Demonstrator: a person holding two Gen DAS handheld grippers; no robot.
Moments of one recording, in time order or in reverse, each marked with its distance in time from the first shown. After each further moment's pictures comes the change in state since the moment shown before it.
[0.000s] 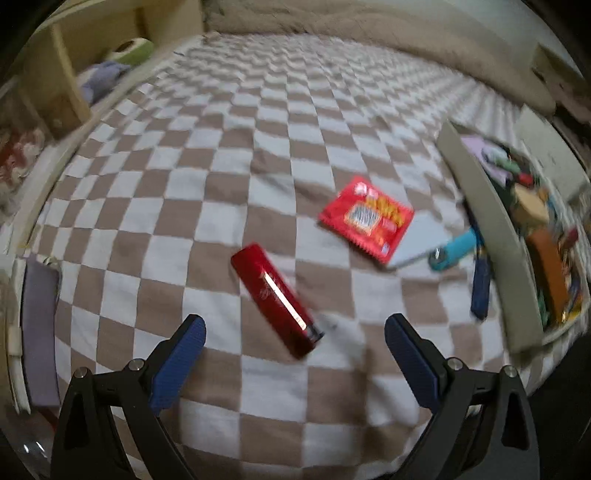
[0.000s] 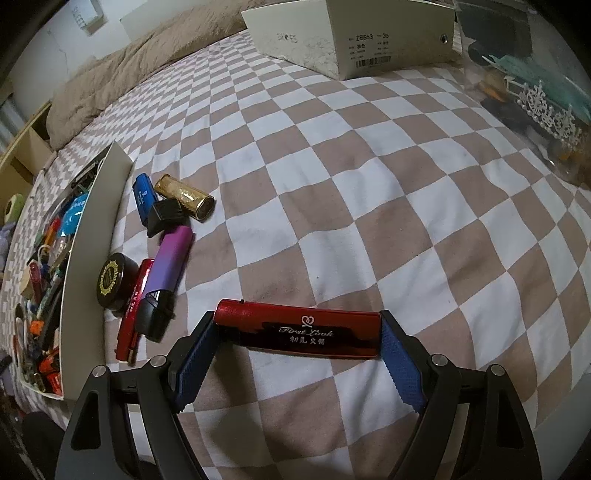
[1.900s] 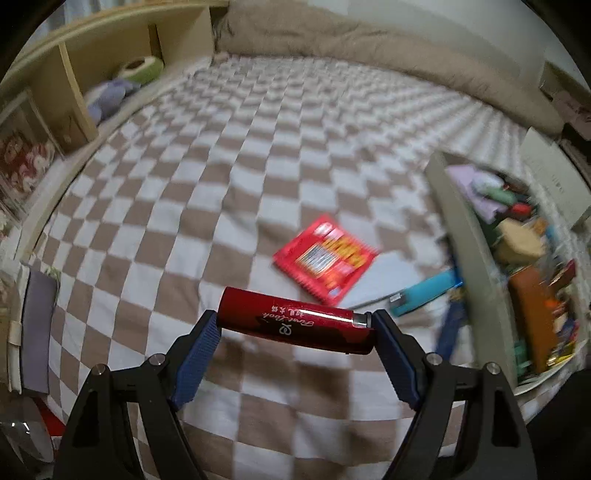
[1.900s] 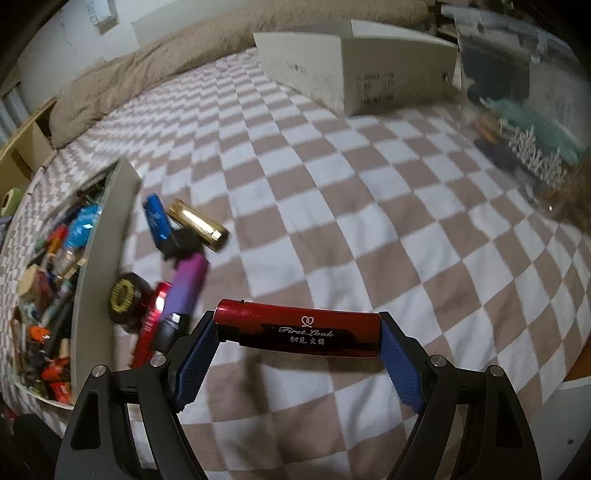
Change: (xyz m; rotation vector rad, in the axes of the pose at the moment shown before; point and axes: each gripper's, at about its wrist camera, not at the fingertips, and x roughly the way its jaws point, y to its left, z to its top) left arm -0.024 -0.053 0.030 -0.055 -0.171 0.066; right arm -0.027 0.024 0.011 -0.075 -0.100 -0.035
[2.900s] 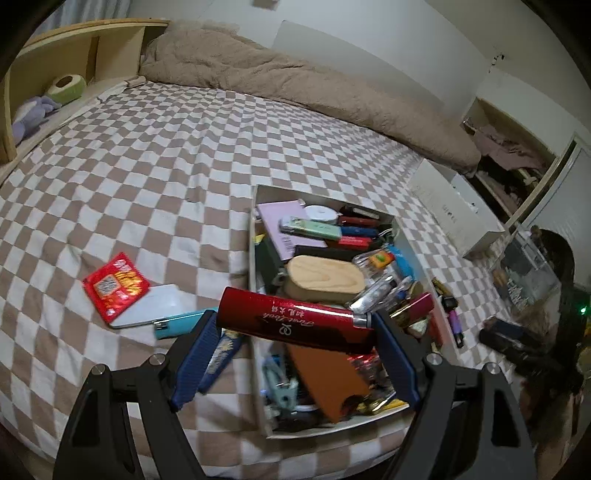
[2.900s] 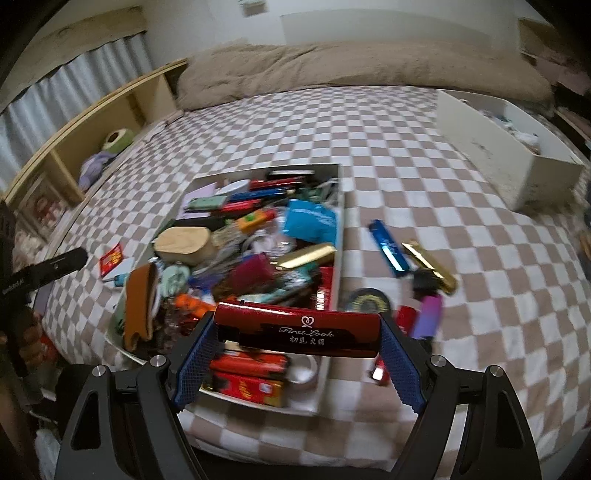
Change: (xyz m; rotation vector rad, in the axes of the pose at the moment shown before) left arm -0.050 -0.138 0.006 -0.033 -0.085 -0.377; right arm -0.045 0.172 -0.017 -0.338 -0.050 0.294
